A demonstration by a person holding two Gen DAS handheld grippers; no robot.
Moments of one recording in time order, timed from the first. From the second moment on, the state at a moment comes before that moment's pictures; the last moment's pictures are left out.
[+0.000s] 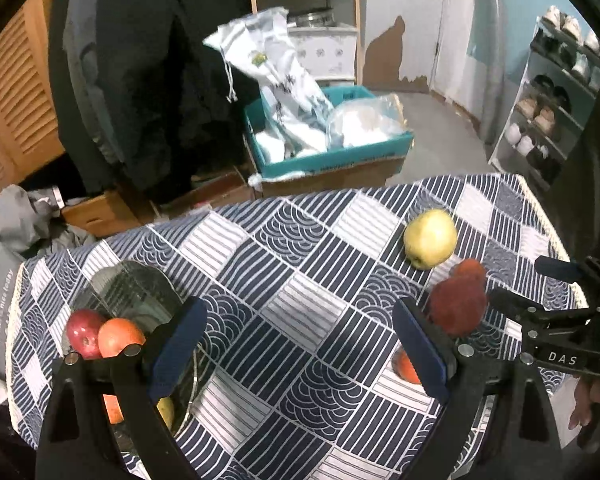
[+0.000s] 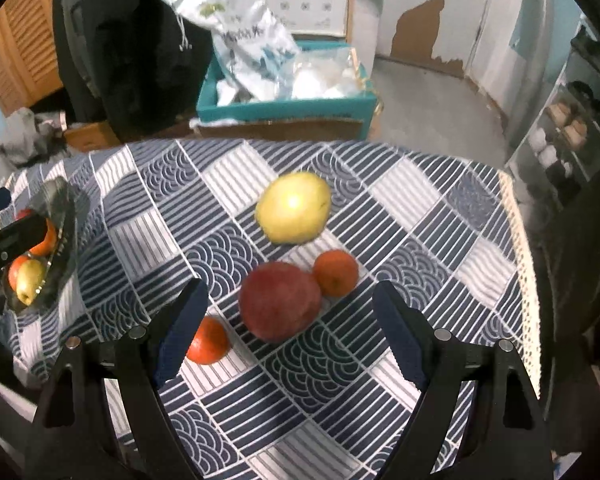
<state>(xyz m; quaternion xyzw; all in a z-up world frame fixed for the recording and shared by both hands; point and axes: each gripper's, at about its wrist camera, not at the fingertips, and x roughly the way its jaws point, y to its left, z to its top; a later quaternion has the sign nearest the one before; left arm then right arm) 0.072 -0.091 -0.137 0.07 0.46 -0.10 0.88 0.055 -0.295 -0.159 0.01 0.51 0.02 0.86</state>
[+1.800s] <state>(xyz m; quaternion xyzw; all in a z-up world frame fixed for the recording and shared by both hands) 0.060 -0.167 -0.233 0.09 0.54 -0.20 0.81 0.048 -0.336 -0.226 0.05 0.57 0.01 0.82</state>
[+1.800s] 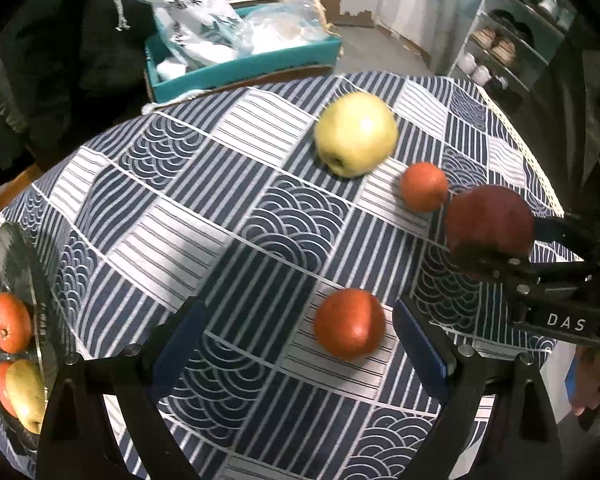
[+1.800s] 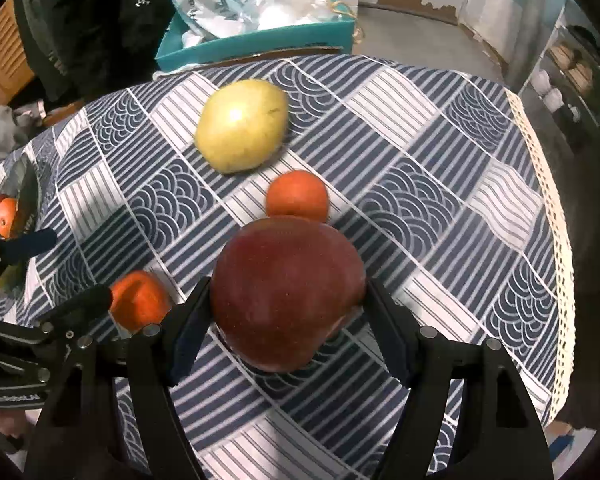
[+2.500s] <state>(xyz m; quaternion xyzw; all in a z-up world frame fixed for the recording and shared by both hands) 0.054 -0.190 -0.273 0.09 0.58 -0.22 0.78 0.029 -0.359 -0.230 0.06 0.57 0.00 0.82</state>
